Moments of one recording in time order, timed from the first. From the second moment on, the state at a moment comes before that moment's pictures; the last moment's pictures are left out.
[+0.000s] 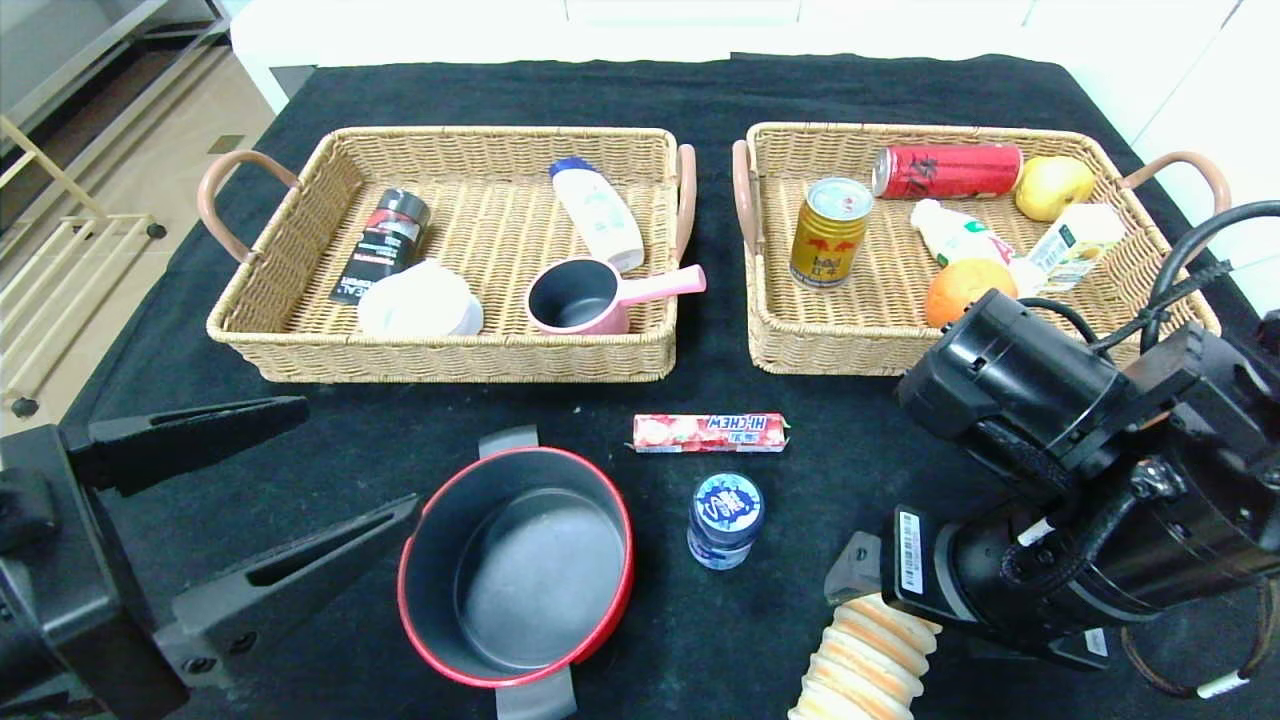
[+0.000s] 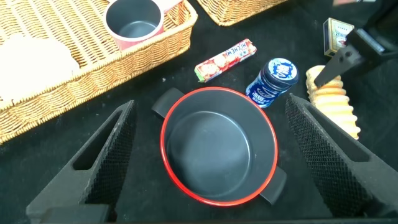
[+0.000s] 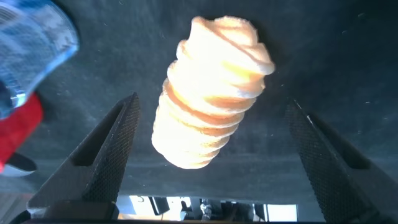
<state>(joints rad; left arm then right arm) -0.54 0.97 -0.62 -0.28 -0.09 0.11 0.79 1.72 -1.42 0.86 -0.11 1.04</state>
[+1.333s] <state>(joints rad) -0.54 0.97 -0.62 -0.28 -0.09 0.11 0.78 1.83 -1.43 0.85 -0.10 1.05</state>
